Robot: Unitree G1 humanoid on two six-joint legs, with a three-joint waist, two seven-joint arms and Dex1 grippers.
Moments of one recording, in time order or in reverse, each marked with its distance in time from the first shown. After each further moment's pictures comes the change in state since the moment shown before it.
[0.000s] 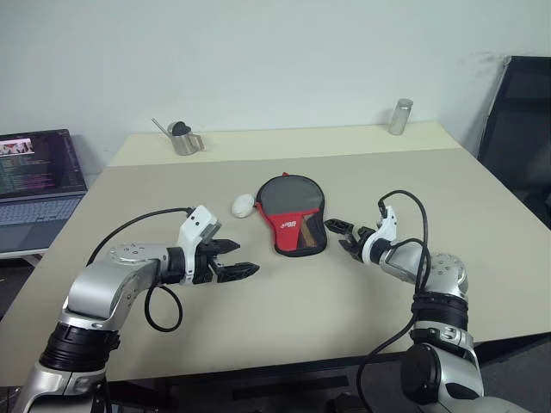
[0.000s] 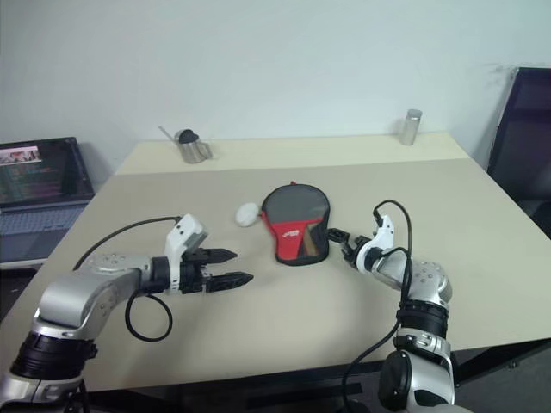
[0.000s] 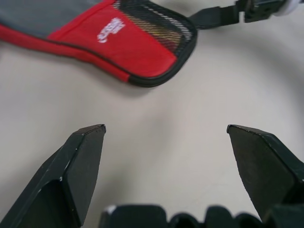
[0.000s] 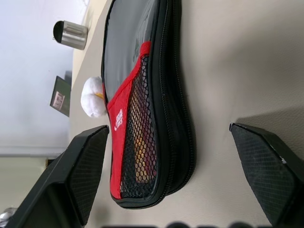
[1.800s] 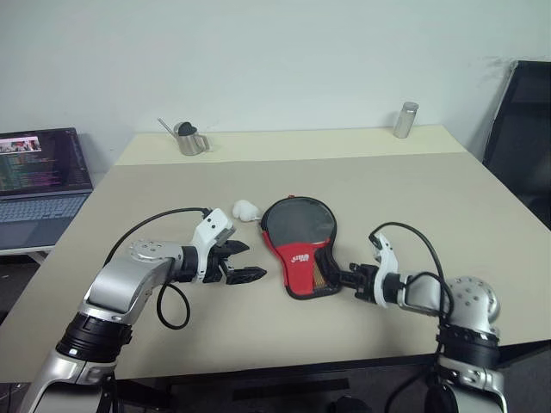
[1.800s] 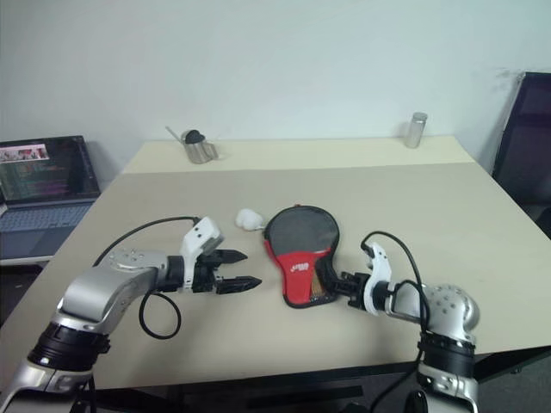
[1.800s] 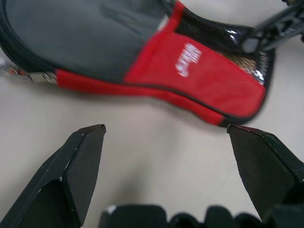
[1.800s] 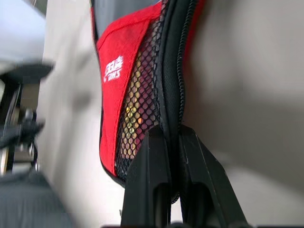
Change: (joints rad) left arm -0.069 -0.007 -0.126 0.097 0.075 -0.098 -0.055; right arm 0.310 -0.131 0.160 -0.450 0.204 0.437 0.028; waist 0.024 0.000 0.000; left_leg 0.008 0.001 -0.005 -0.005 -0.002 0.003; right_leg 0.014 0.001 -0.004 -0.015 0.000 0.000
